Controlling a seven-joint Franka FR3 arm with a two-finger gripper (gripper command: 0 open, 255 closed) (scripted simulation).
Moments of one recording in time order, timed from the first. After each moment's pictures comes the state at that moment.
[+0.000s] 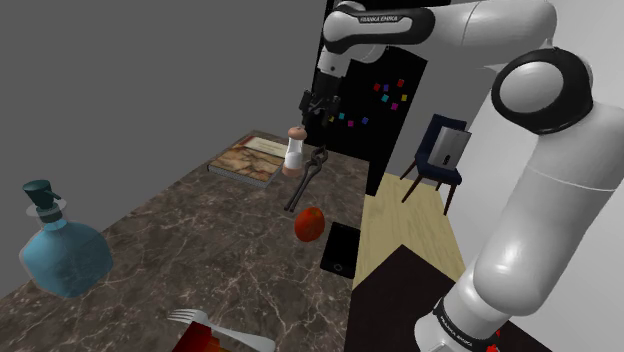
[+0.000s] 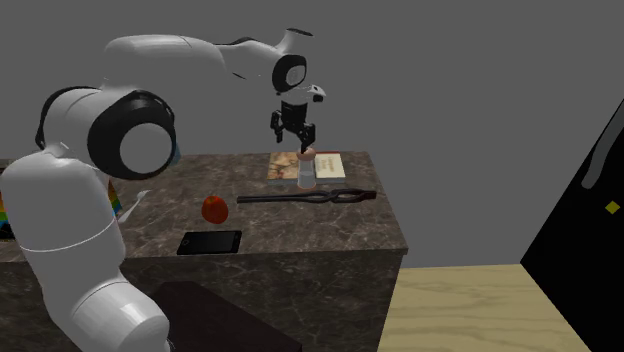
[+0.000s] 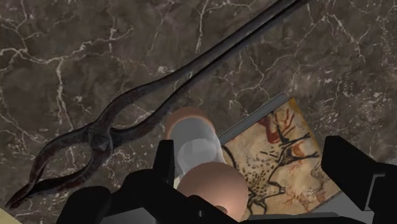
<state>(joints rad) -0.03 0.13 -0.06 -1.63 0.15 1.76 -0.06</state>
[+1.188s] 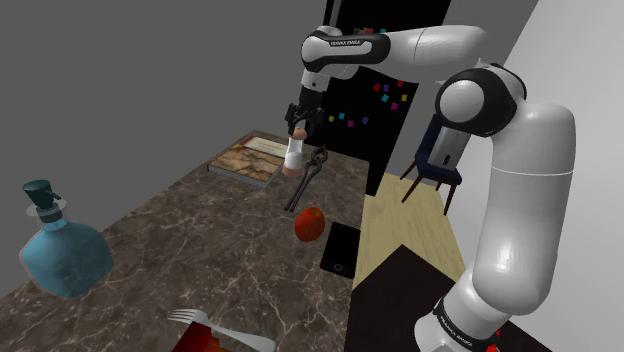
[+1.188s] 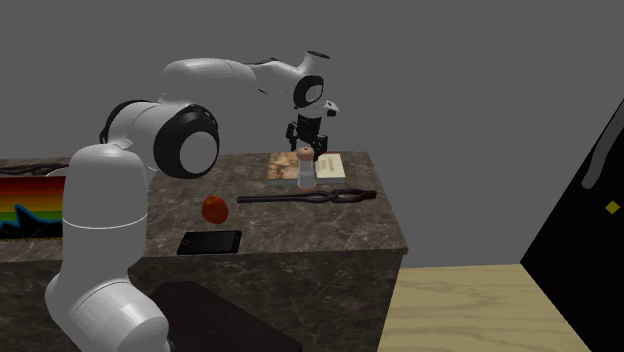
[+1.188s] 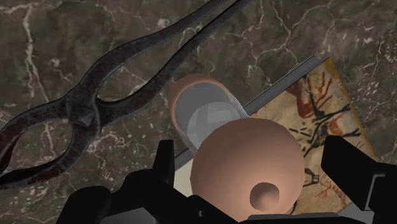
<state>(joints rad) -0.04 0.39 -0.06 -1.41 0.18 1.78 -0.07</state>
